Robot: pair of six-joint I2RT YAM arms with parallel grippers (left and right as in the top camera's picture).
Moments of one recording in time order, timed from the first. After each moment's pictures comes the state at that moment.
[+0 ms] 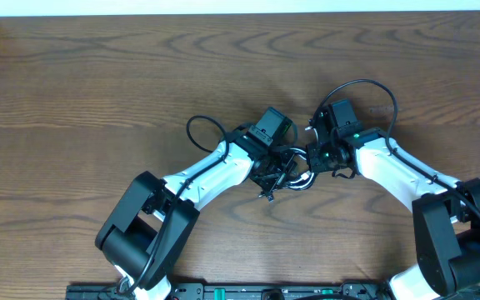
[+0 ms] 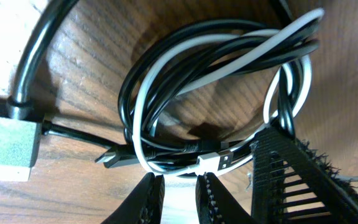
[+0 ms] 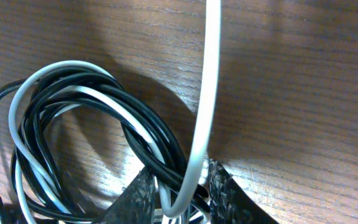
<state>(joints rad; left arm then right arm) -0.68 1.85 1.12 -0.47 0.41 -1.64 0.35 1.73 0.94 -0.46 -0.16 0.22</state>
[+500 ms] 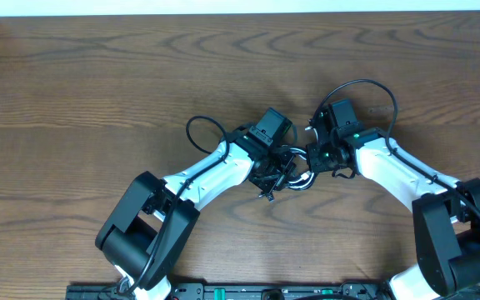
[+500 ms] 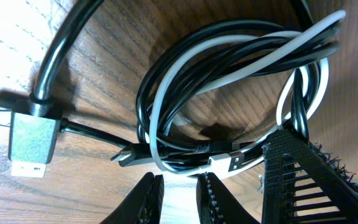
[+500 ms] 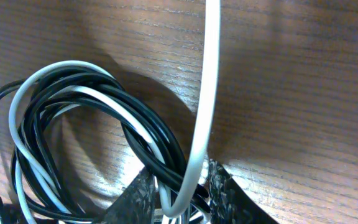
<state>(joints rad) -0.68 1.85 1.12 -0.50 0.41 -1.65 0.35 1.73 0.94 -0.46 -0.16 0.22</state>
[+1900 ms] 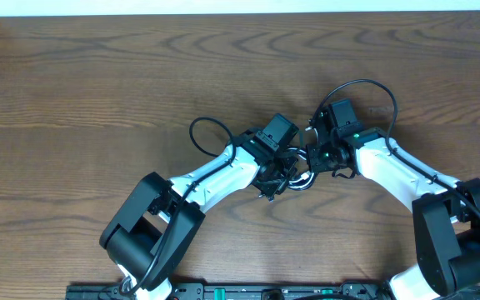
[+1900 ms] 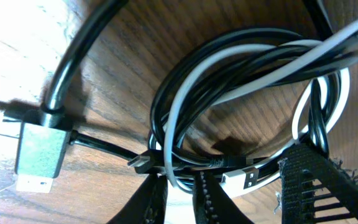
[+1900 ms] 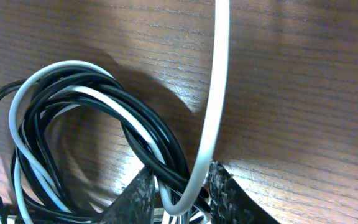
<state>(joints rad) -0.72 1.86 1.12 -0.50 0.32 -1.66 0.35 1.73 0.94 -0.46 -0.16 0.22</state>
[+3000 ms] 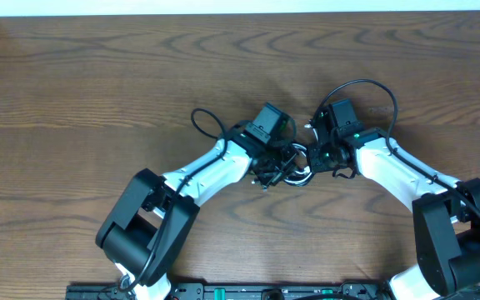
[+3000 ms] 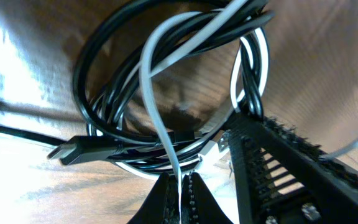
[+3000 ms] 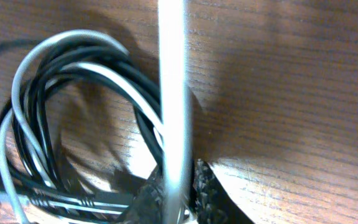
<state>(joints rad) -0.65 1.86 1.12 -0.39 0.46 -1.38 0.35 1.73 0.94 -0.46 -0.16 0.21</state>
